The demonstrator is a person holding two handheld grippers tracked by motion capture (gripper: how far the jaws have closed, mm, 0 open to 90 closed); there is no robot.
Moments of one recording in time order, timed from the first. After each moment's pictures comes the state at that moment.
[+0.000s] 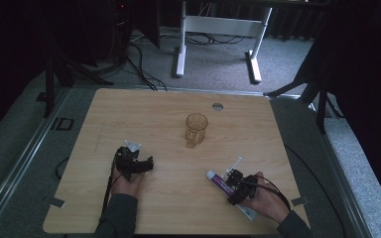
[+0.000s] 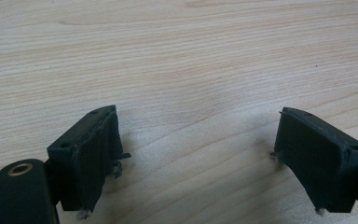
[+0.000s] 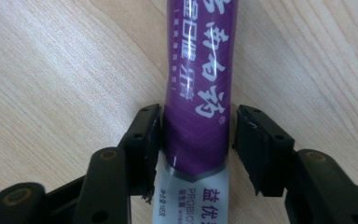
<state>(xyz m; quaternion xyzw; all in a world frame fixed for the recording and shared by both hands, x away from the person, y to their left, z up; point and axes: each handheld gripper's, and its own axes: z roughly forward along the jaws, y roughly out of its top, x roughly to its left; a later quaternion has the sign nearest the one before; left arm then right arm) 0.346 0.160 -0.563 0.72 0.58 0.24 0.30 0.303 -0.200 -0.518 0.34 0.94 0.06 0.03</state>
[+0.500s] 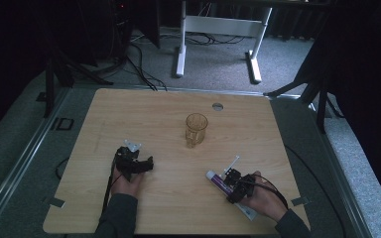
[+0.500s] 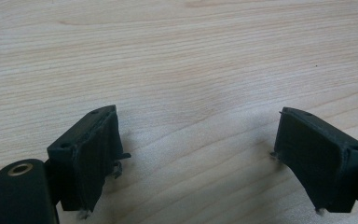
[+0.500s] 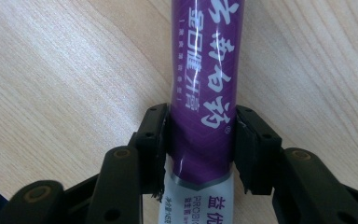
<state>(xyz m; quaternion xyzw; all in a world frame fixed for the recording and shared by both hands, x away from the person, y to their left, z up) 0.346 0.160 -0.563 0.72 0.58 0.24 0.30 0.306 -0.194 -0.518 0.34 0.94 0.05 0.03</state>
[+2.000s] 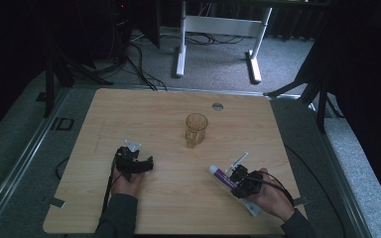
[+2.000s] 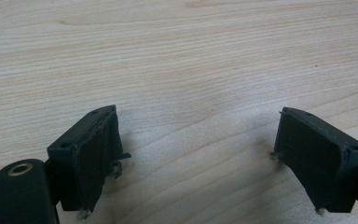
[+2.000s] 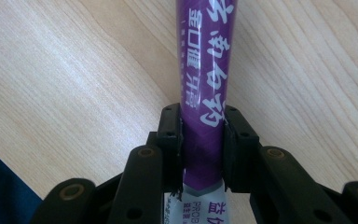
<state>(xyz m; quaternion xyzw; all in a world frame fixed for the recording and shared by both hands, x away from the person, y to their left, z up) 0.346 0.160 -0.563 0.72 0.58 0.24 0.30 0.302 -0.207 -0.489 0.34 0.94 0.09 0.05</state>
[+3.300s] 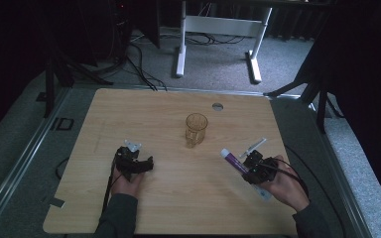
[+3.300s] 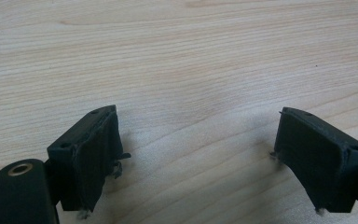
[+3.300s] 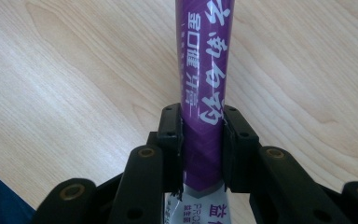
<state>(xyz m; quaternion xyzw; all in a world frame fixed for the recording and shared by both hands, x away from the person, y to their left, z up) 0.346 0.160 -0.563 0.72 0.58 0.24 0.30 0.318 -0.234 -0.443 0.36 0.92 0.12 0.10</state>
